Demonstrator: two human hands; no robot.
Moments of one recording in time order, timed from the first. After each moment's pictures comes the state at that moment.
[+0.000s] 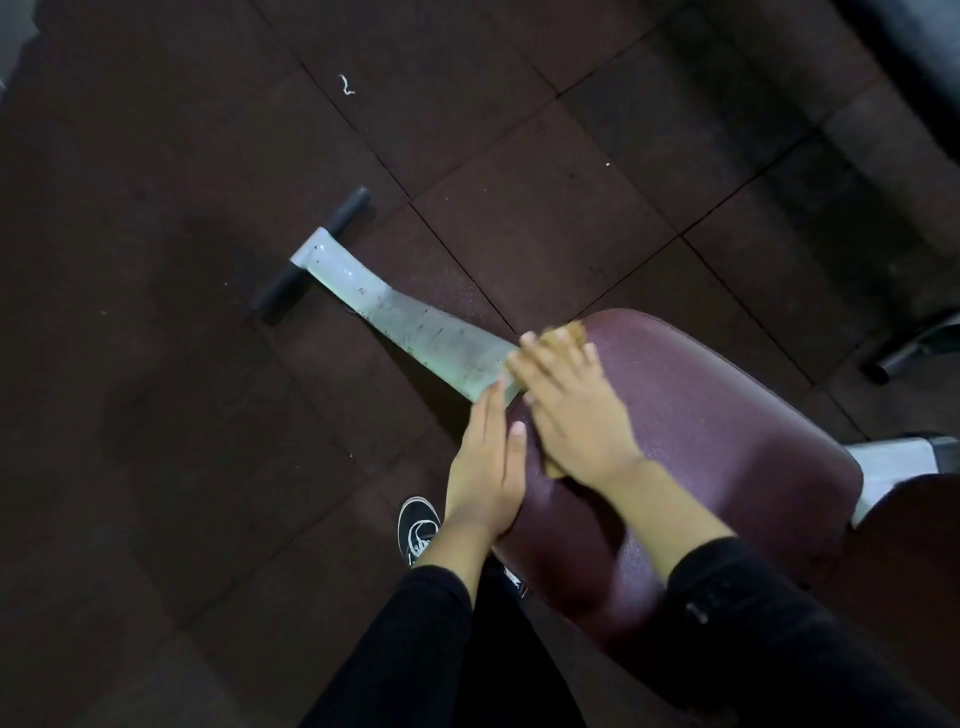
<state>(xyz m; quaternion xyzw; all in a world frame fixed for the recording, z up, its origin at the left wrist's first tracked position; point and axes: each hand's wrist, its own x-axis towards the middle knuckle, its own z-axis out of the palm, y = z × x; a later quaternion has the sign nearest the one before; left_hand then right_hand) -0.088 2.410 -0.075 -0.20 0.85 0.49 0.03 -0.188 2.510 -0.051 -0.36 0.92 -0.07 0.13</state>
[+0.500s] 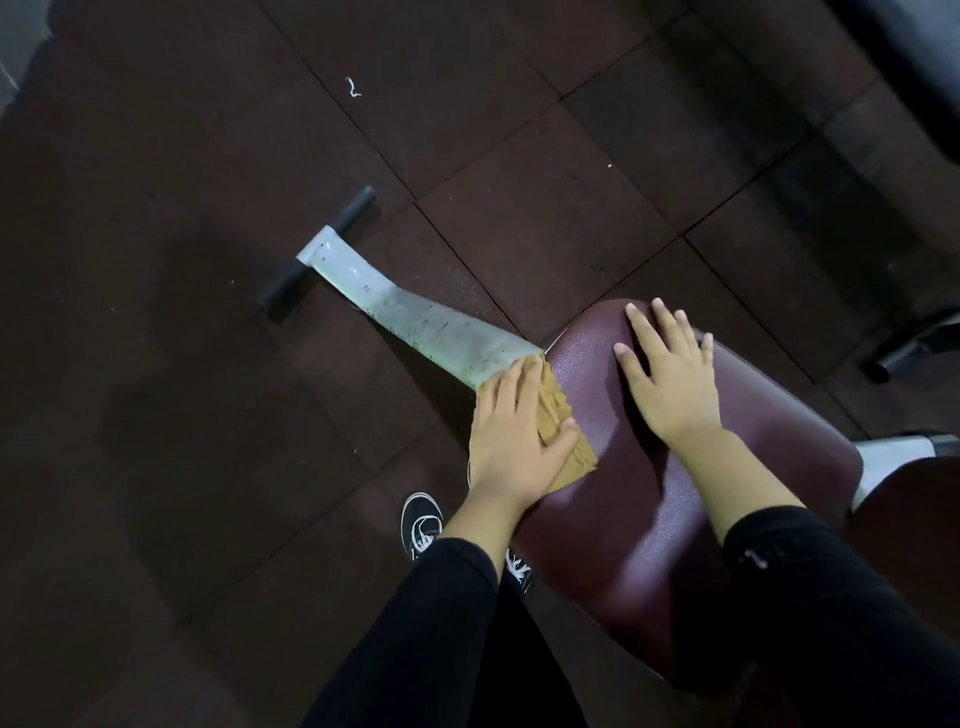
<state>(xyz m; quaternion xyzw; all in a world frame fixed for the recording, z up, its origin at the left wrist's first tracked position) -0.105 2.420 -0.068 -0.15 0.93 0.34 0.06 -0.223 2.573 -0.053 -0.11 0.97 -0.12 0.16</state>
